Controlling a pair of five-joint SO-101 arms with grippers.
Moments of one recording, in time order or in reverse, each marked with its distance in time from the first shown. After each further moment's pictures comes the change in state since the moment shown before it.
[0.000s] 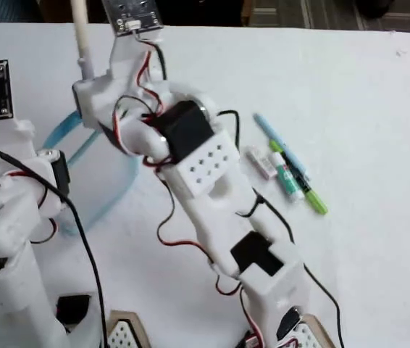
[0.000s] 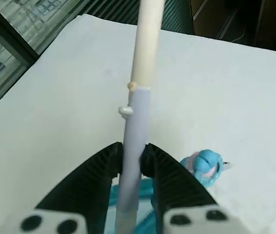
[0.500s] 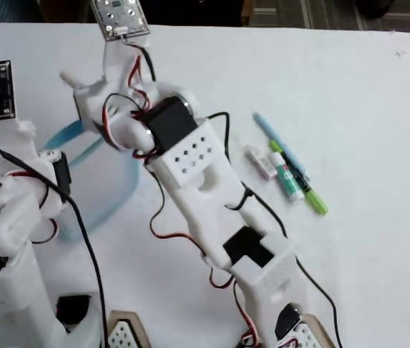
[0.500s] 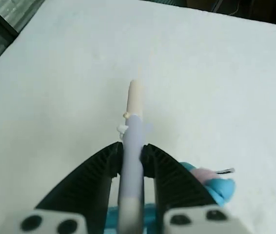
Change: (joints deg) left arm 0.0 0.0 0.5 0.0 0.0; right arm 0.2 3.3 0.5 2.5 0.1
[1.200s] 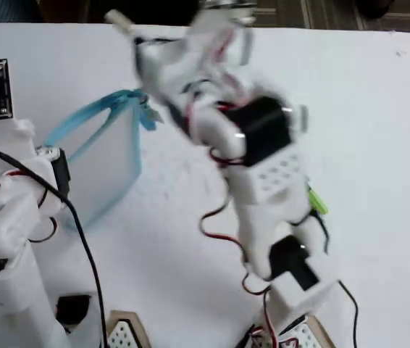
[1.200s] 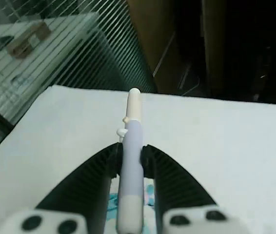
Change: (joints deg) left arm 0.2 0.0 0.0 -1.2 0.0; right arm 14.2 -17.0 -2.1 2.0 0.8
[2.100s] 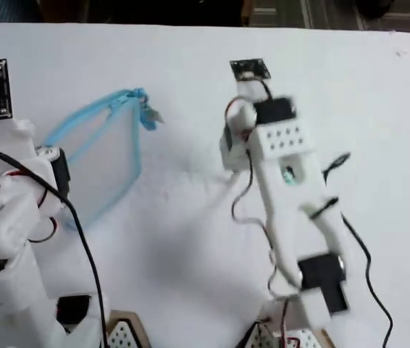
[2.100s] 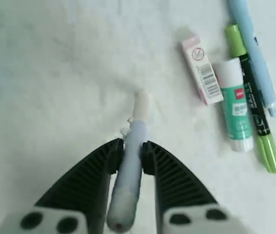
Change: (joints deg) left arm 0.0 0.0 0.0 0.0 0.0; right arm 13.4 -11.6 70.1 -4.2 11.6
